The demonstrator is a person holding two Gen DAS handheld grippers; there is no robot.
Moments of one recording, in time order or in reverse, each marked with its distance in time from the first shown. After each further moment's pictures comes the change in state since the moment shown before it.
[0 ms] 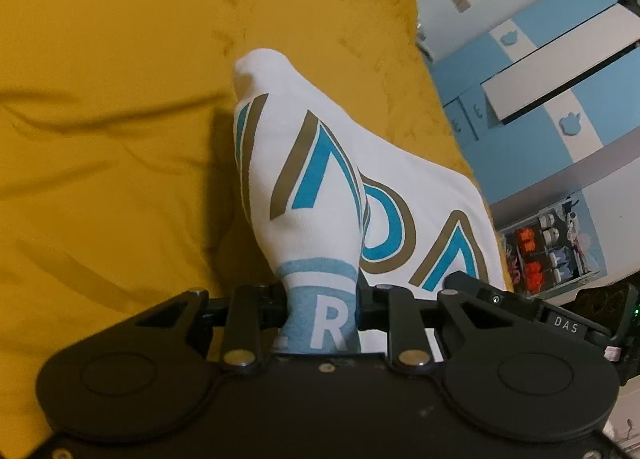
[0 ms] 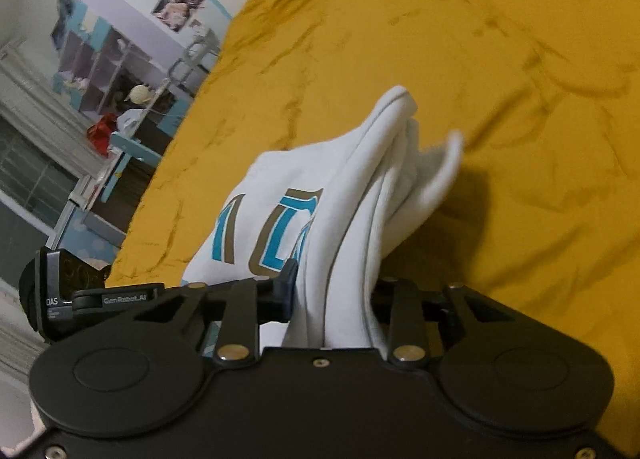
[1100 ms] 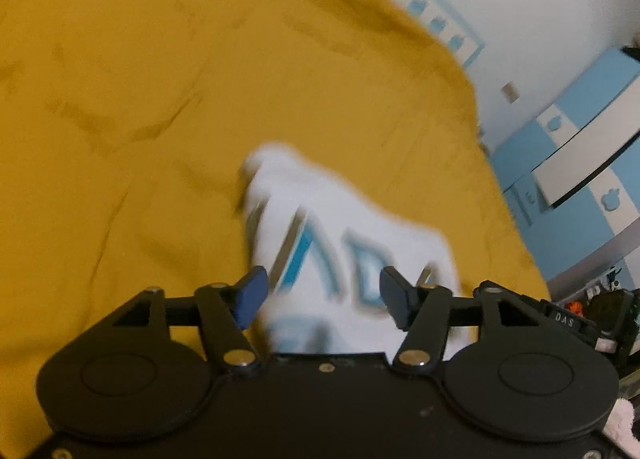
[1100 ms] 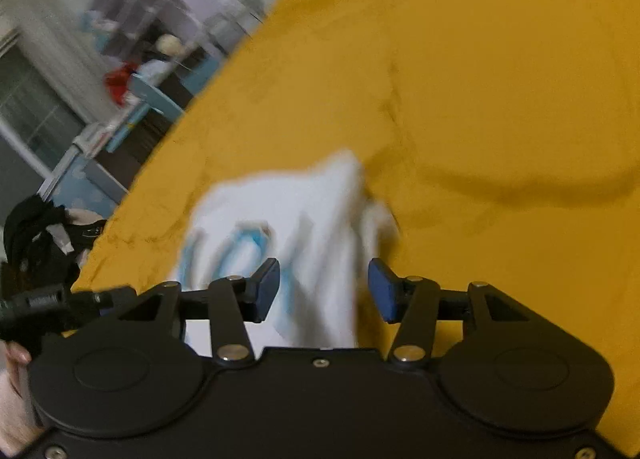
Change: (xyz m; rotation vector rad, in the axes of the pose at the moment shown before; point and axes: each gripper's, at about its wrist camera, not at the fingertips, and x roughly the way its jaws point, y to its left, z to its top) left arm -0.161 0.149 0.016 -0.013 -0.287 0.151; right arm 0.125 0.095 -0.007 -0.220 -0.018 0.029
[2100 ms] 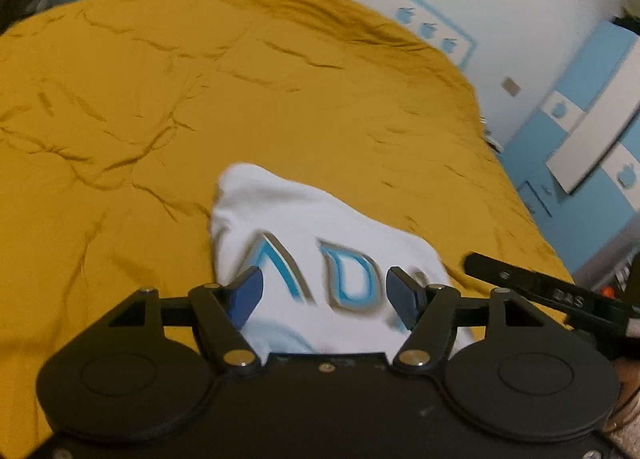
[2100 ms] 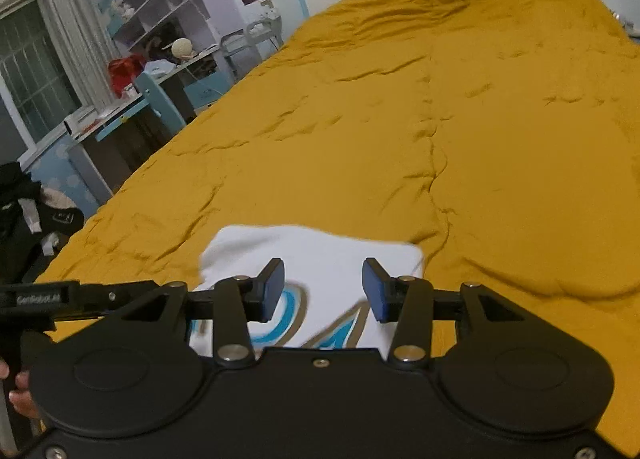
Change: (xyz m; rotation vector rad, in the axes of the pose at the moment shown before) left arm -0.002 -0.059 -0.044 0.119 -0.061 0.075; right arm 0.009 0.057 0.000 -0.154 -0.048 -0.121
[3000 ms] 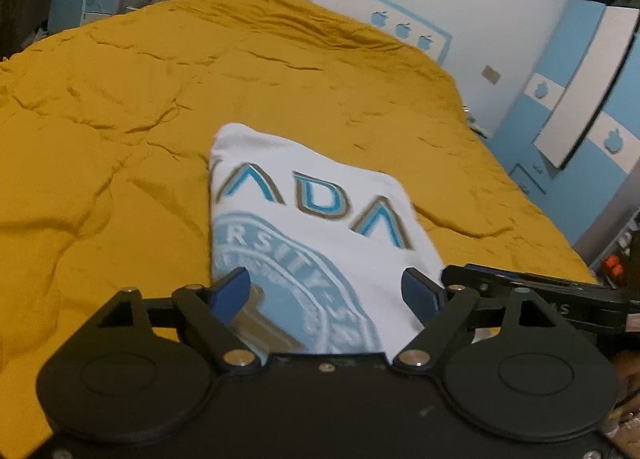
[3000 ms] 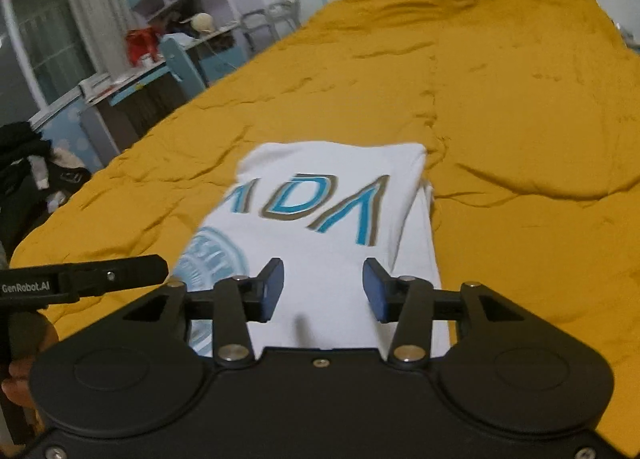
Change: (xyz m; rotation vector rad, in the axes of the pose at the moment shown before) left arm -0.062 -0.025 -0.095 0.080 -0.050 0.019; right arm -0.064 0.025 -0.083 -0.079 0.036 -0.009
